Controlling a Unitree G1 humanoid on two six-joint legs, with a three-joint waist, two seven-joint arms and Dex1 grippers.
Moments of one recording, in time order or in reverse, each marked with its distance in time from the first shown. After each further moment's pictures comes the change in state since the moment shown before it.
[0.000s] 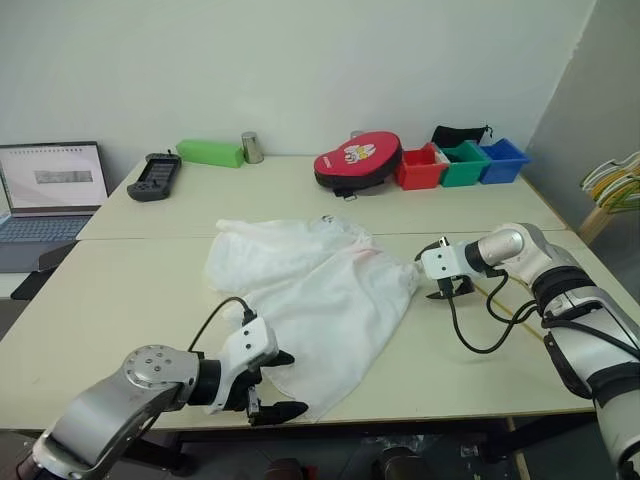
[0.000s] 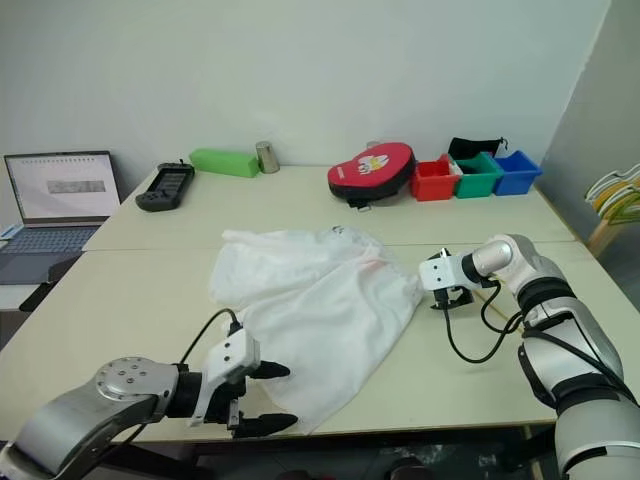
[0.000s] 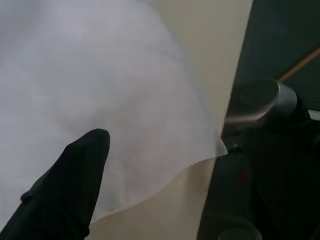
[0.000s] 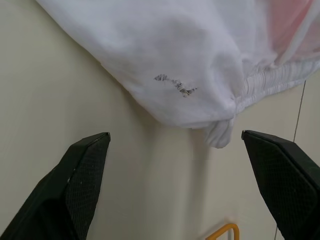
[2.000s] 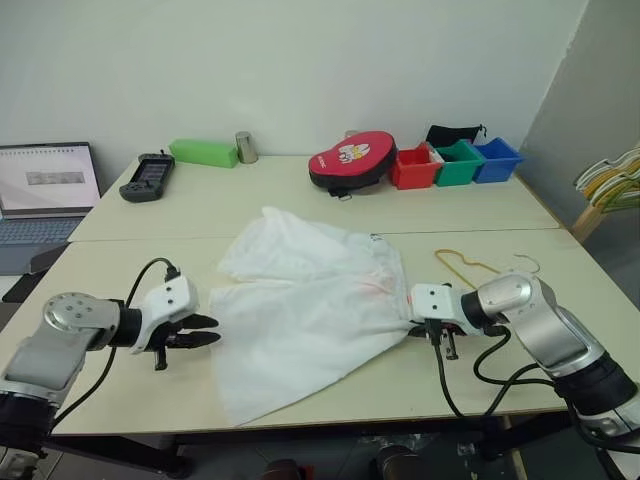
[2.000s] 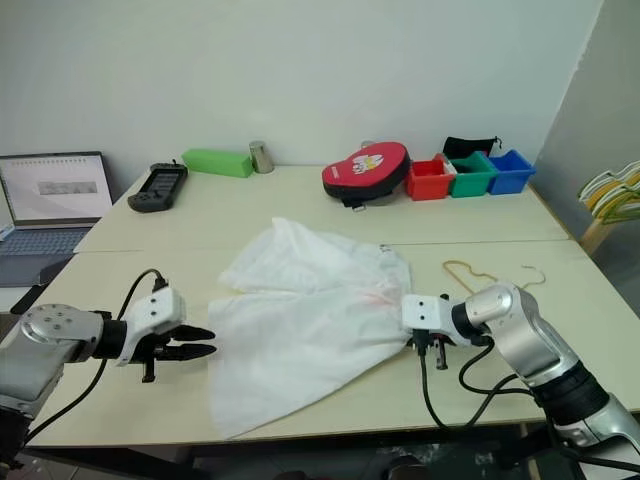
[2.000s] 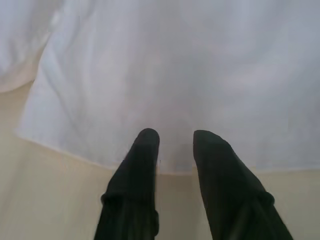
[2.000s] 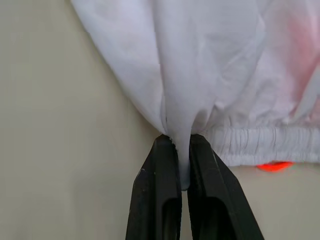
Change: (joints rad) left arm -0.224 0.145 0.224 0.554 0.069 -0.287 -0.303; right arm 0.568 -0.142 -0.095 -1.315 0.293 1.088 0.195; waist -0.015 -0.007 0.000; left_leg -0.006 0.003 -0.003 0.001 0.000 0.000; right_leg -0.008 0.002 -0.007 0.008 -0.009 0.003
